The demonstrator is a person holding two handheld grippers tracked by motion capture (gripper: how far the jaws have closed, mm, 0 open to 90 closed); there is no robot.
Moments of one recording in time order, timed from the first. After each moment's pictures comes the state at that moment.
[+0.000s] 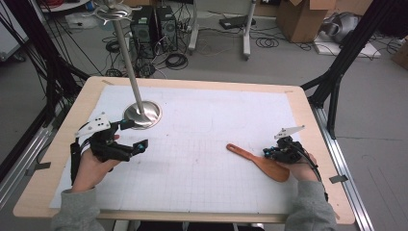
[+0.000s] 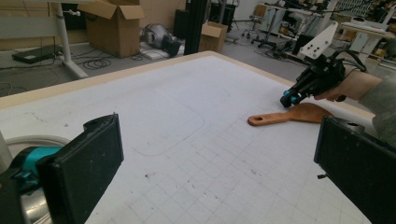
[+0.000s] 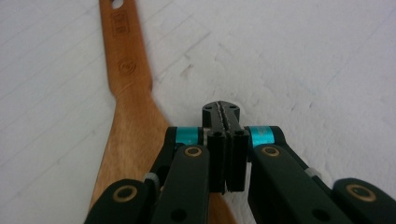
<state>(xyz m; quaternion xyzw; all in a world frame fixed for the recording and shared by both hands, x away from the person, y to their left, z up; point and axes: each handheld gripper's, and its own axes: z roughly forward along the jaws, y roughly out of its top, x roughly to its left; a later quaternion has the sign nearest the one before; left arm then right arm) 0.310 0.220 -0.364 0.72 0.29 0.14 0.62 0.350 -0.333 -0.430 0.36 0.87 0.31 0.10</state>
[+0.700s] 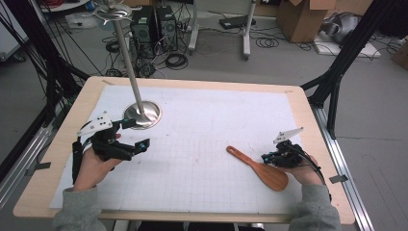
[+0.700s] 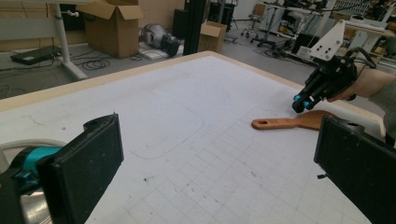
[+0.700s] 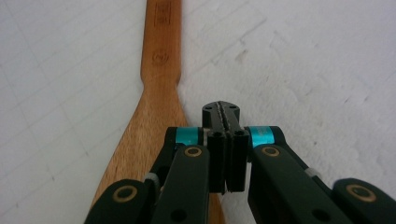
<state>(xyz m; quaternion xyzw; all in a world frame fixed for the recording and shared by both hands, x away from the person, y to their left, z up) 0.311 0.216 -0.361 0.72 0.29 0.14 0.62 0.339 -0.326 -0.419 0.33 0.89 0.31 0.07</state>
